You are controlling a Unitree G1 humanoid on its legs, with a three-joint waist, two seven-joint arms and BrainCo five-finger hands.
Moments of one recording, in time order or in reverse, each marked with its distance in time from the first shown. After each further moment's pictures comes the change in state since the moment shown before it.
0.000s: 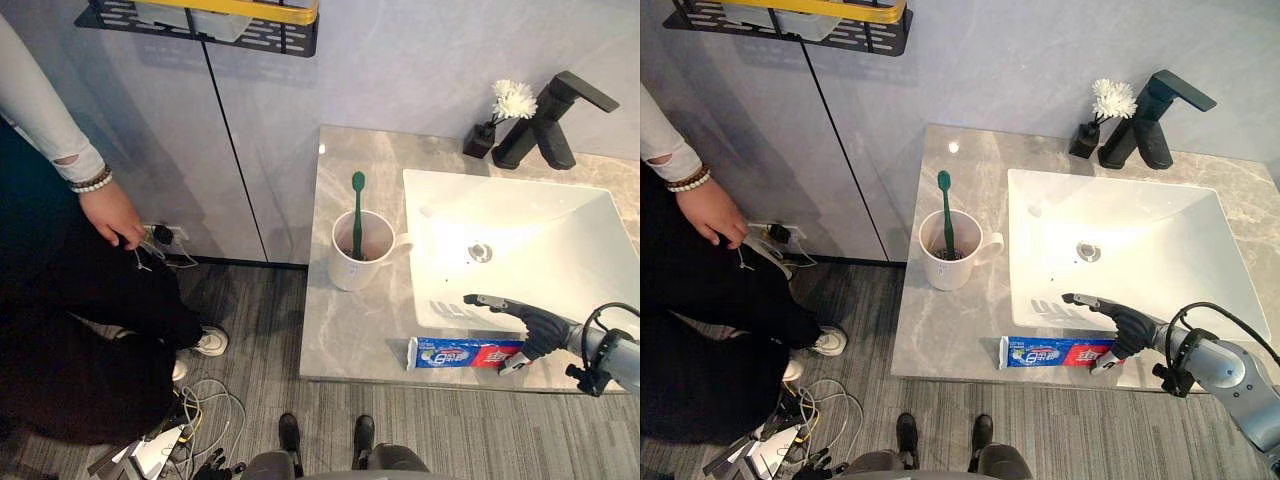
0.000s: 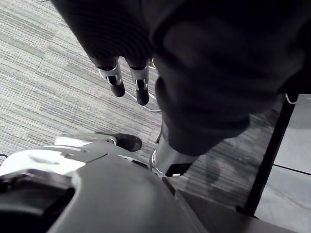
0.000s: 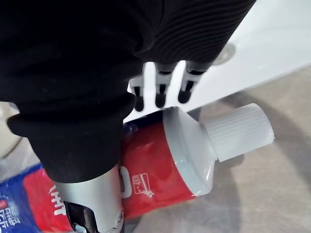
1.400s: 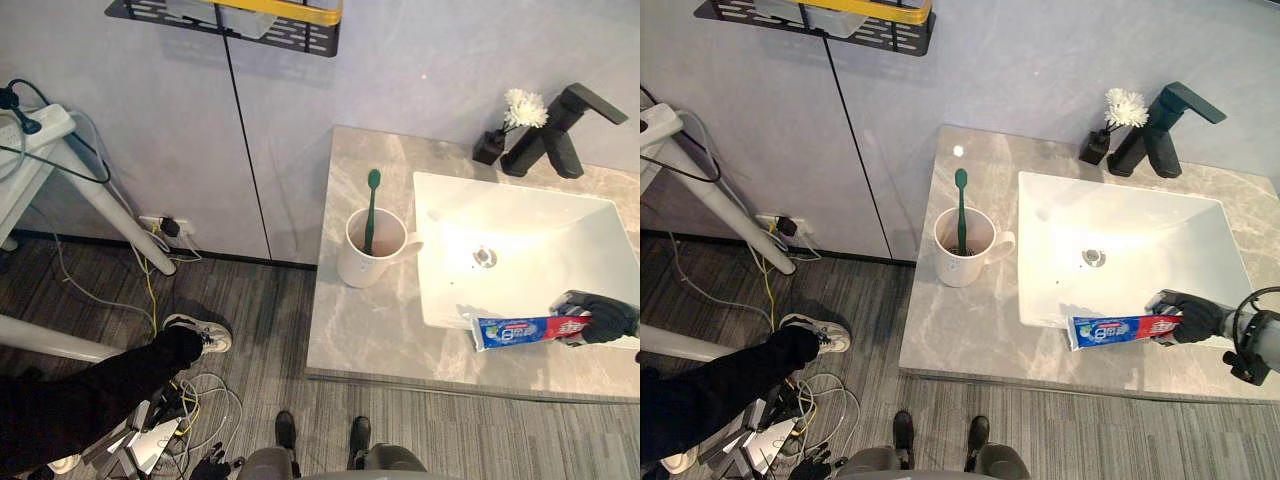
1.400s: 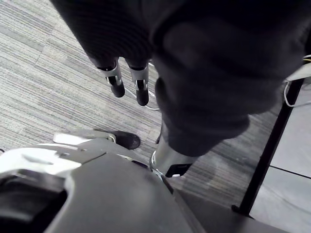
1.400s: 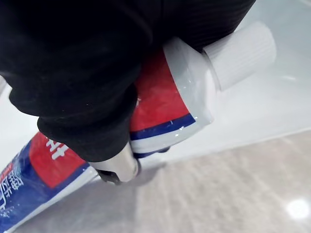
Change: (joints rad) left arm -0.014 0.008 0.003 0.001 0.001 0.004 -0.006; right arm -0.040 -0.198 -0.038 0.356 0.033 -0.036 0.062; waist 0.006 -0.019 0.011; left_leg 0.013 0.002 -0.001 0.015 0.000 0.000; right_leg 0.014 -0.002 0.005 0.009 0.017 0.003
